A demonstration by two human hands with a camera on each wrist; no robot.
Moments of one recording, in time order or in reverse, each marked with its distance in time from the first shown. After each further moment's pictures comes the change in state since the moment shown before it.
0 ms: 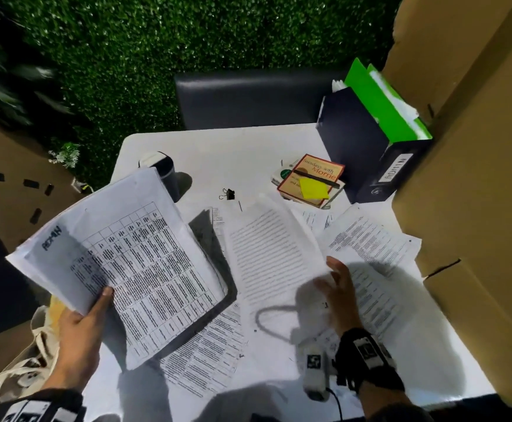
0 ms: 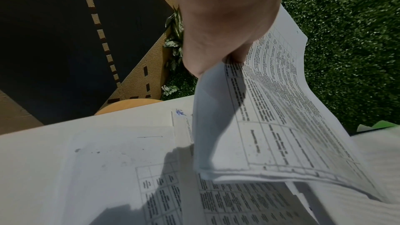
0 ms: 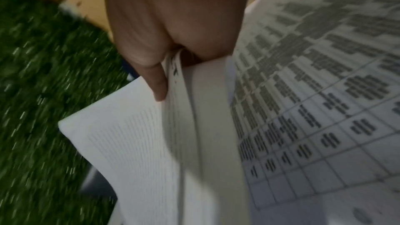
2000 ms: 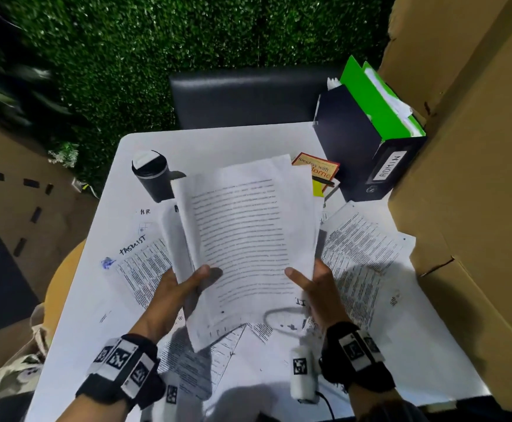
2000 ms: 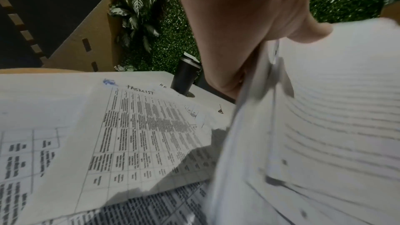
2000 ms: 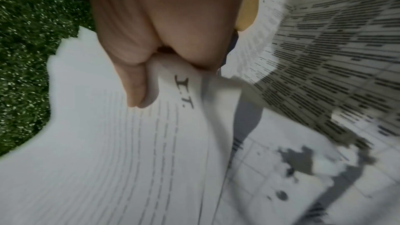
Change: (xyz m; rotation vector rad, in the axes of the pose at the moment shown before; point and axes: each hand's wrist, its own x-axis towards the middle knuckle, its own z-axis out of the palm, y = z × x) left_hand -0.035 0.006 0.110 0.026 -0.652 -0.213; right_hand -0.011 -0.033 0.009 0.052 -0.265 -0.028
